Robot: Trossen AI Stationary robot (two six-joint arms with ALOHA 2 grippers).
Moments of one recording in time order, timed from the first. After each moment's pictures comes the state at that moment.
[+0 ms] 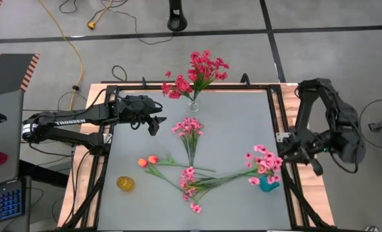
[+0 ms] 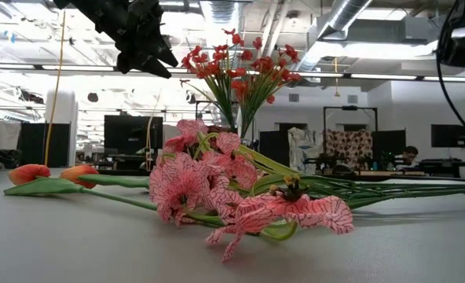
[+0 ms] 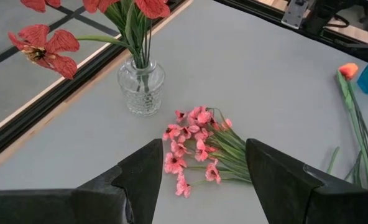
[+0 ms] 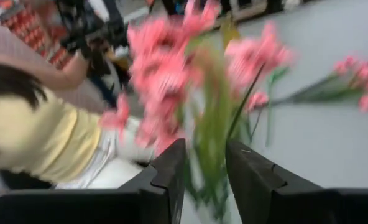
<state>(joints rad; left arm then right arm) 0.24 1.03 0.84 -0.39 -0.14 -0.27 1.46 0.70 1.11 -1.15 1.00 1.11</state>
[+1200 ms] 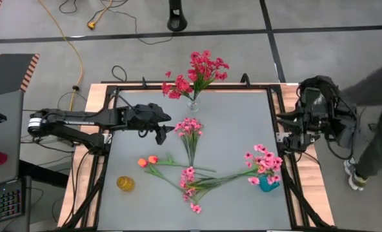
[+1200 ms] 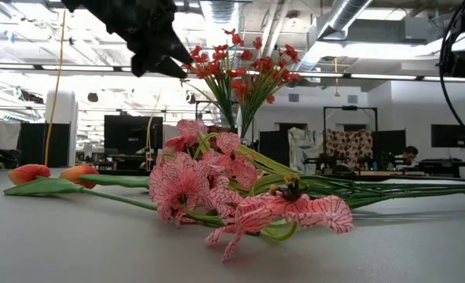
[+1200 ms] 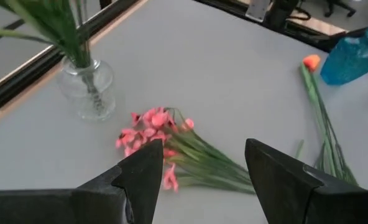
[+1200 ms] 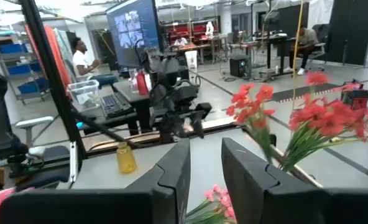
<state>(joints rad) 0.12 1.16 0.84 -0.26 -0.14 -0.31 1.37 0.63 1.13 -1.19 1.55 0.82</state>
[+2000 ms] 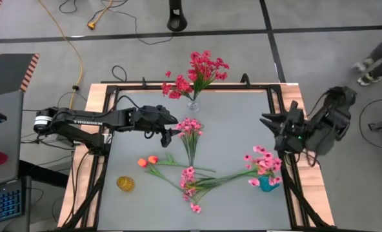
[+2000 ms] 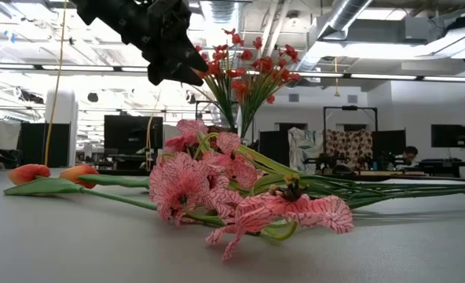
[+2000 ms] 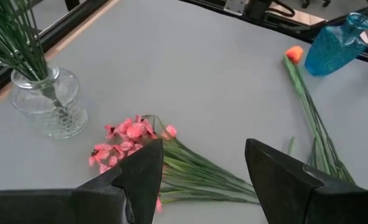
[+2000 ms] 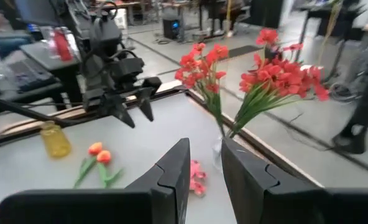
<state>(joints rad) 0.12 1.26 0.84 -0.14 -0.06 -0.25 0.81 0.80 1.14 -1.00 1.24 0.69</state>
